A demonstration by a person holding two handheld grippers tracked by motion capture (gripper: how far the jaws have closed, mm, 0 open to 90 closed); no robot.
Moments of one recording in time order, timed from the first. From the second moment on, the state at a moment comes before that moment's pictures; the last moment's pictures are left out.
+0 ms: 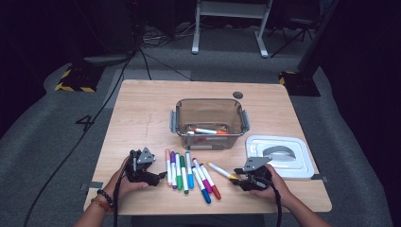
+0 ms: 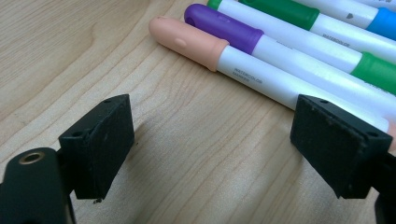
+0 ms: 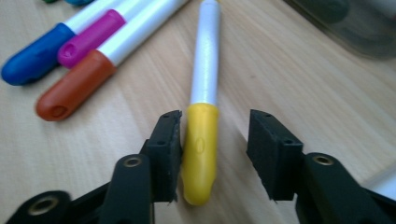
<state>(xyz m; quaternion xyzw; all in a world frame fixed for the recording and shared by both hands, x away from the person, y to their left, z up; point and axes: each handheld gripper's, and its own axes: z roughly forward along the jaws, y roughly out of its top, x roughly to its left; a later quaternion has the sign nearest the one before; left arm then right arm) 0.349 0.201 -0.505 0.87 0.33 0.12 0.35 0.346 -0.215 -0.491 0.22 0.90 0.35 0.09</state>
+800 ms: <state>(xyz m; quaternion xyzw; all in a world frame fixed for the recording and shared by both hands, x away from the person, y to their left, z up) 0.349 0.201 -0.505 0.87 0.33 0.12 0.35 0.354 -0.232 -0.465 0.18 0.90 0.38 0.09</state>
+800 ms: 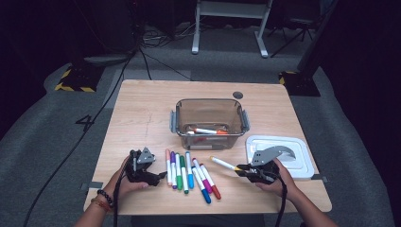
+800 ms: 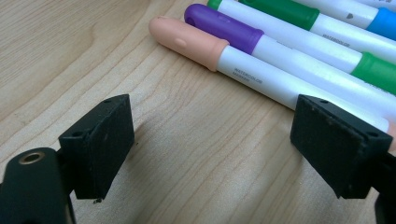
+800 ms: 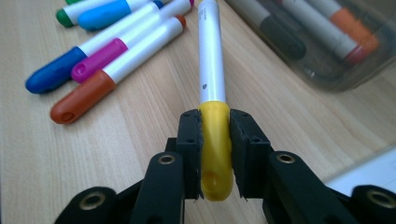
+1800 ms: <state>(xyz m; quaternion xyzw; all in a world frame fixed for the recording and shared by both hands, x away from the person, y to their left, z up) 0.349 0.201 -0.505 0.87 0.33 0.12 0.35 0.381 -0.220 -0.359 0.09 0.89 0.43 0.15</state>
